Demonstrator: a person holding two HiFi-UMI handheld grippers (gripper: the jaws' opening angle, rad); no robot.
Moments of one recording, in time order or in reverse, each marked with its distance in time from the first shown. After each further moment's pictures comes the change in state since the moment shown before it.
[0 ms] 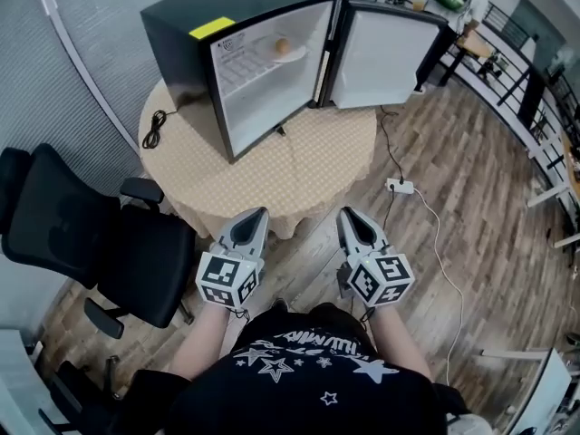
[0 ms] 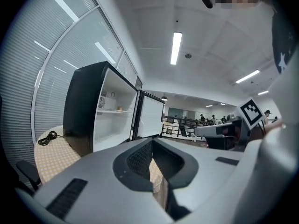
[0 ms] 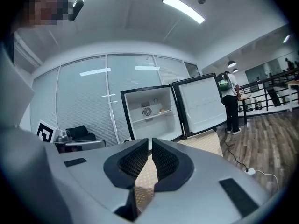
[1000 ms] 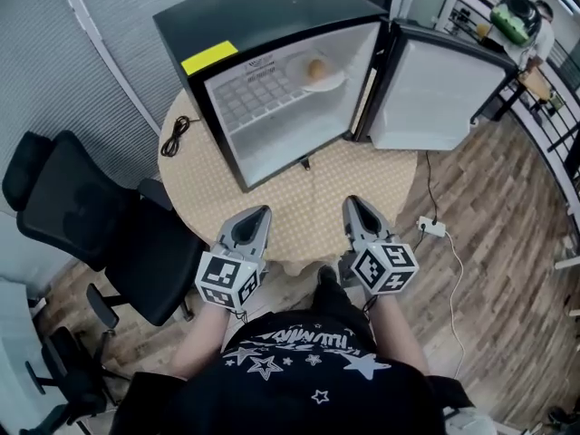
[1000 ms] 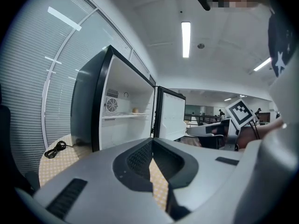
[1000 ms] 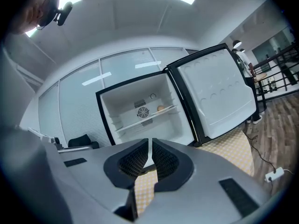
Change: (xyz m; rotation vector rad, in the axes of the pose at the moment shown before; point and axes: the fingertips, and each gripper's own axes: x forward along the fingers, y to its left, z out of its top) left arm 0.110 0.077 0.027 0.029 0.013 0.232; right arm 0.179 -0.088 0.035 0.117 0.034 0.190
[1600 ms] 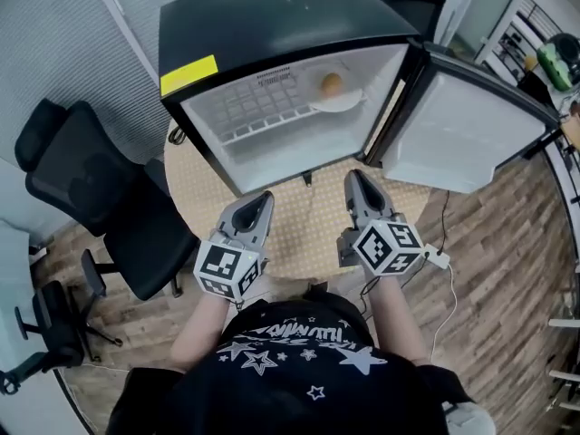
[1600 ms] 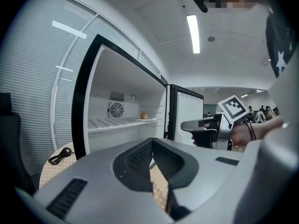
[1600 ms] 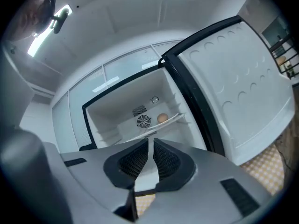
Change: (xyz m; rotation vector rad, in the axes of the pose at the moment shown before) left arm 0.083 0.013 0.036 -0.002 -0.026 0.185; right arm 0.103 -0.049 0.072 0.028 0.010 0.204
